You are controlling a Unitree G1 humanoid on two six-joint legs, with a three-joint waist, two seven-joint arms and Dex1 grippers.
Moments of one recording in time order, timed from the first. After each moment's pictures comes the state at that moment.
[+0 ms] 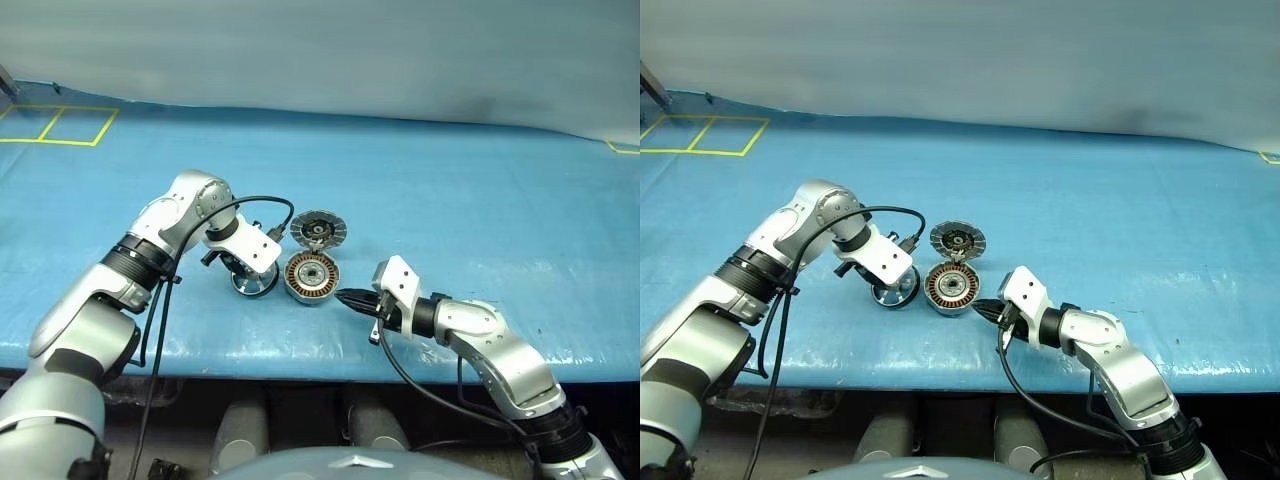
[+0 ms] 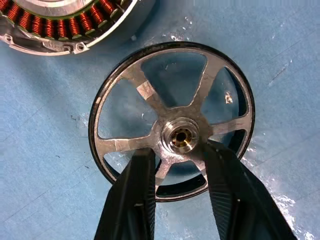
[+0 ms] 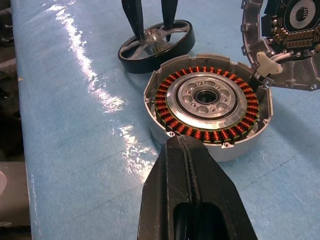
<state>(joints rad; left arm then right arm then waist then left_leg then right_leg) -0.92 0.65 -0.61 0.41 0.46 -0.16 -1.58 -0.06 -0.53 0.23 -0.40 0.30 0.51 0.75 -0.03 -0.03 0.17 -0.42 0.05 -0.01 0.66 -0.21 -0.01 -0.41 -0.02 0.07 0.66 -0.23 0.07</state>
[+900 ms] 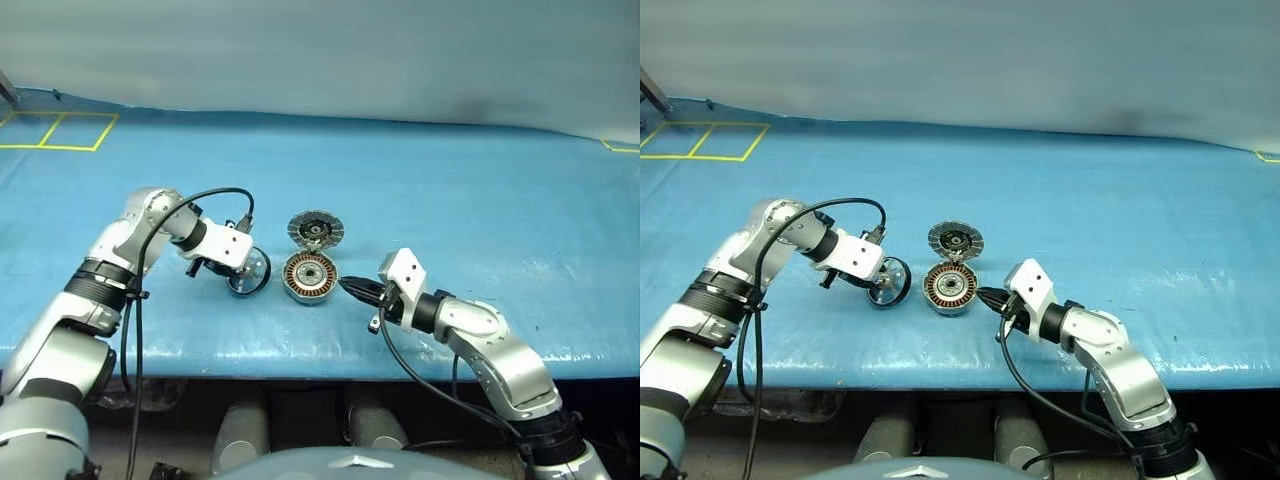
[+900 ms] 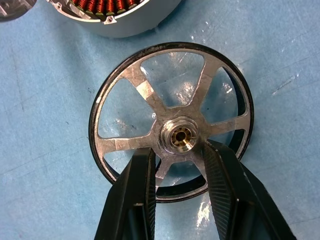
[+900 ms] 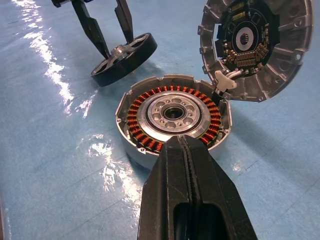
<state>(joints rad) -0.74 0.74 -0.40 0.42 0.25 -0.17 -1.47 -0.03 -0.47 0.17 -0.39 0.30 0.46 0.69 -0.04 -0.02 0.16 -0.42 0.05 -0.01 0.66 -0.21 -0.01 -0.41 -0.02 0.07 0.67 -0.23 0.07</state>
